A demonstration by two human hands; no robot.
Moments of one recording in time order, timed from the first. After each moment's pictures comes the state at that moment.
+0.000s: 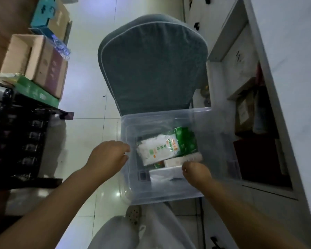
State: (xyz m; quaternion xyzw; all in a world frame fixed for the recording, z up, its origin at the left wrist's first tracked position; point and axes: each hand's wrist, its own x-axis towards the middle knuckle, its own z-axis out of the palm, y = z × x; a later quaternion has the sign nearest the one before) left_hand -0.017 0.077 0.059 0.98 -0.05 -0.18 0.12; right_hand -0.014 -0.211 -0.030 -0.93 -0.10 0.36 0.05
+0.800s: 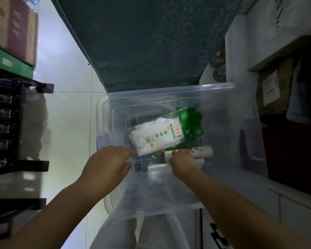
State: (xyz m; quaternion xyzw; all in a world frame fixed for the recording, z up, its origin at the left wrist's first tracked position) left_hand -0.016 0.054 -0.044 0.95 -0.03 -0.26 0.19; right_hand 0.007 -0.171 -0.173 -0.86 -0.27 0.41 -0.14
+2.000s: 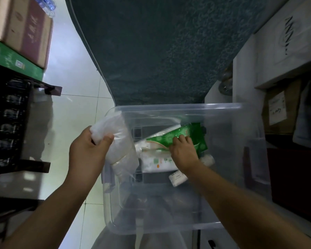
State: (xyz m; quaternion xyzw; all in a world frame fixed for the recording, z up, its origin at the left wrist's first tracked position) left_hand 0.026 0.081 -0.028 0.81 0.37 -0.04 0.45; right_hand 0.074 -0.160 -0.171 -0.93 -0.32 0.20 -0.07
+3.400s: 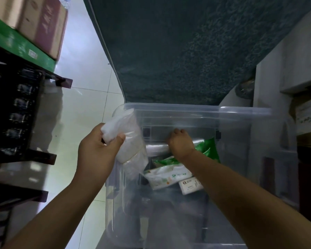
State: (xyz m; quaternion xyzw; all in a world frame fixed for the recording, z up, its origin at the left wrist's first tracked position) left_hand 0.027 0.081 -0.053 0.82 0.35 -0.02 0.45; right_hand 0.112 -0.115 -0.223 -0.87 -0.40 0.25 -0.11
